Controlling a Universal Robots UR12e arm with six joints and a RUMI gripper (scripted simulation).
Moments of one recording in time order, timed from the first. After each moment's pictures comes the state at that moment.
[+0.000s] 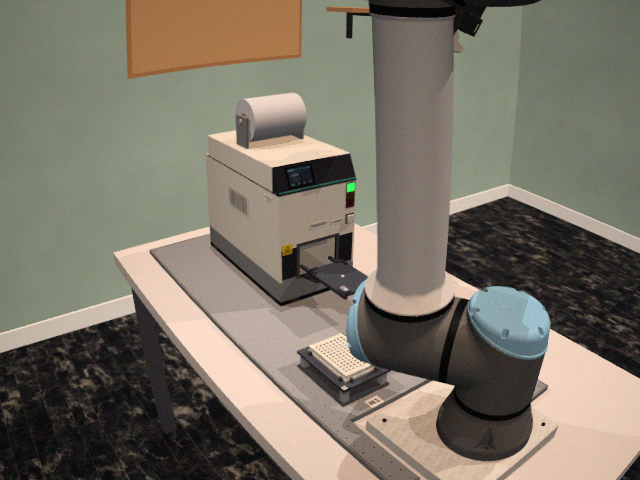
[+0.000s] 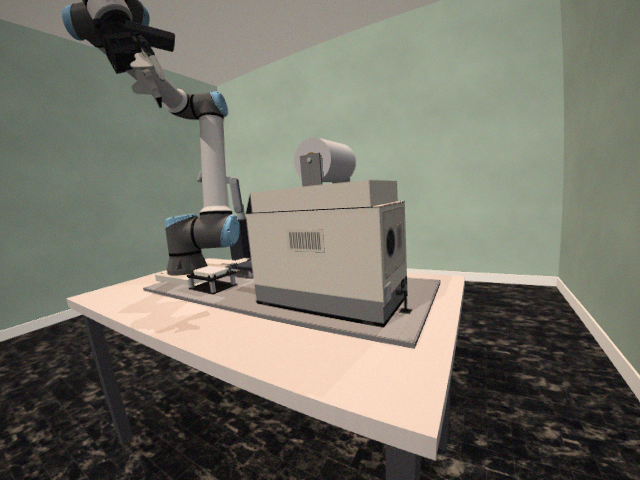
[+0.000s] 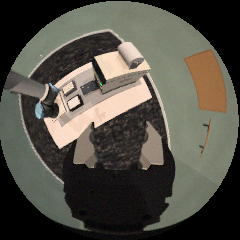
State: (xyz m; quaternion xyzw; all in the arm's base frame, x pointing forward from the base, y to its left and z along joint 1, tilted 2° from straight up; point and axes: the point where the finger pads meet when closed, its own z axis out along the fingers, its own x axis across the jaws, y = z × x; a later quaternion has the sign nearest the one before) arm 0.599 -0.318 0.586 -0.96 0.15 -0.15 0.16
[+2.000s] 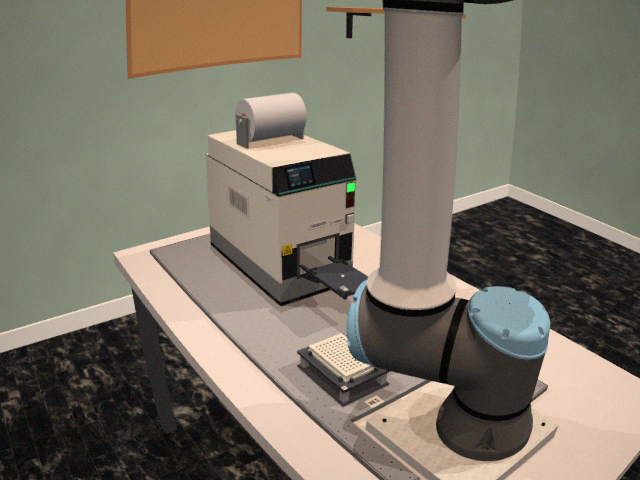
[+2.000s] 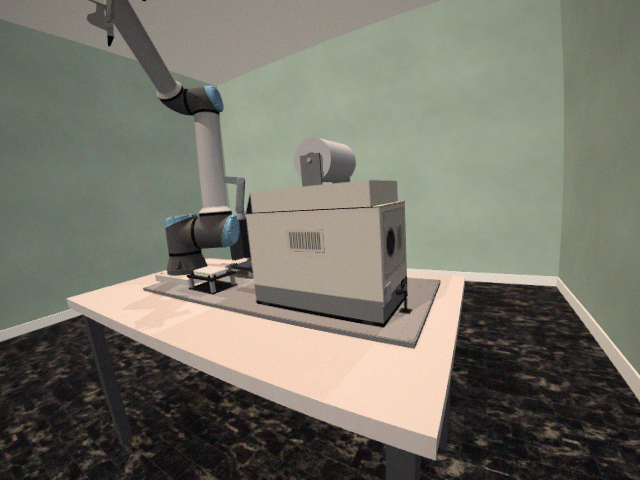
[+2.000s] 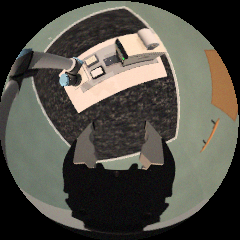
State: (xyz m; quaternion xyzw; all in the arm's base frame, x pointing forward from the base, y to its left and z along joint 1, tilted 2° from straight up) arm 0.497 -0.393 0.755 -0.99 0.14 0.00 0.00
